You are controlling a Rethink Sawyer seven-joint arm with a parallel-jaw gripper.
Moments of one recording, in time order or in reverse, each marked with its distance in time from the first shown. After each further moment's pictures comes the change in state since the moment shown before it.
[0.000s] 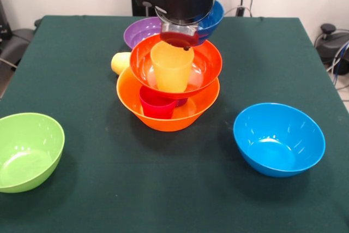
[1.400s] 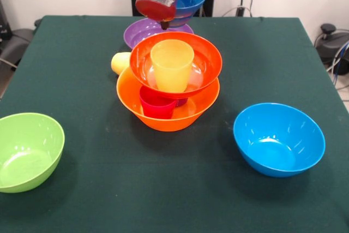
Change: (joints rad) arm 0.020 -0.041 0.004 0.094 -0.086 0.029 0.000
